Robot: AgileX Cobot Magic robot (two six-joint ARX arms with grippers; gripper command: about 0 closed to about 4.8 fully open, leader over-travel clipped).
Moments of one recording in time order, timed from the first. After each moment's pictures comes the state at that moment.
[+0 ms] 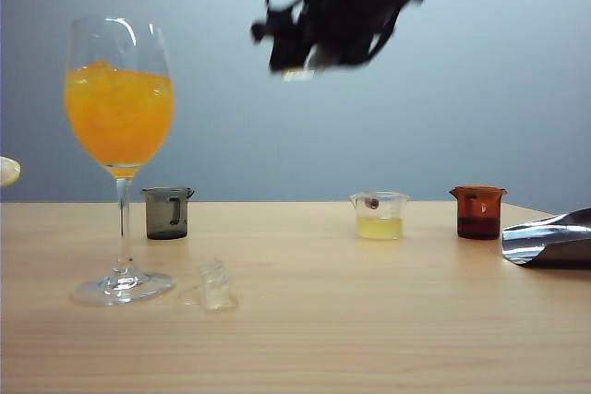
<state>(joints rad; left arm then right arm) -0.76 0.64 0.95 -0.84 -0.38 -0.04 0.62 1.76 1.22 0.39 0.10 -0.13</state>
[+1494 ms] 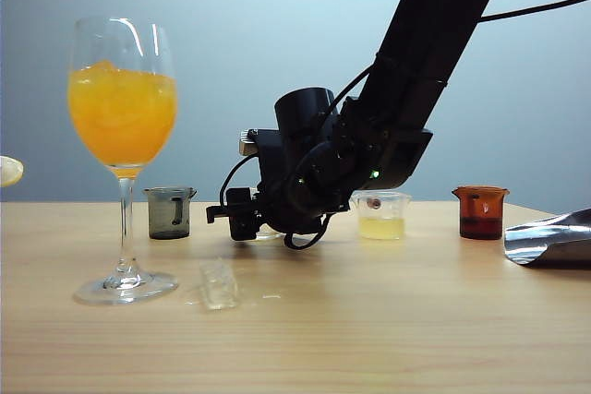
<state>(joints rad) -0.76 0.70 0.94 -0.88 -0.36 0.03 0.64 2.35 1.41 0.64 0.14 0.05</state>
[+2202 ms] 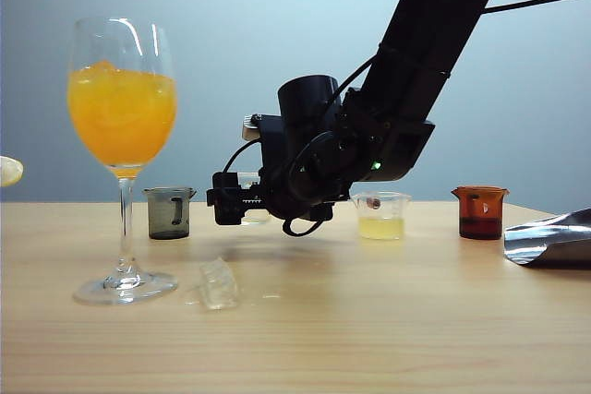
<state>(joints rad) -0.76 0.70 0.94 -0.91 -0.36 0.03 0.64 2.33 1.40 0.69 0.14 0.07</state>
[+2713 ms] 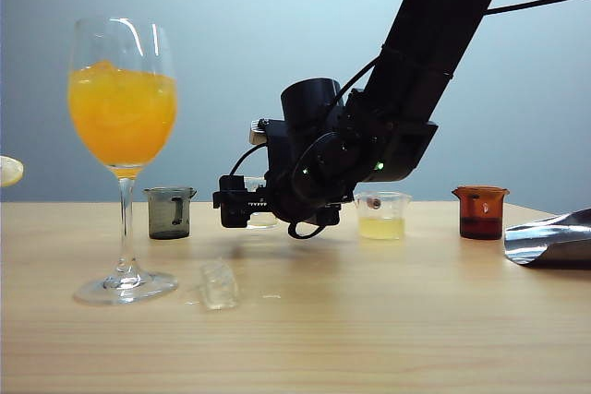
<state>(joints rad) -0.76 0.70 0.94 -0.92 -0.36 0.03 0.63 2.33 1.40 0.66 0.16 0.10</state>
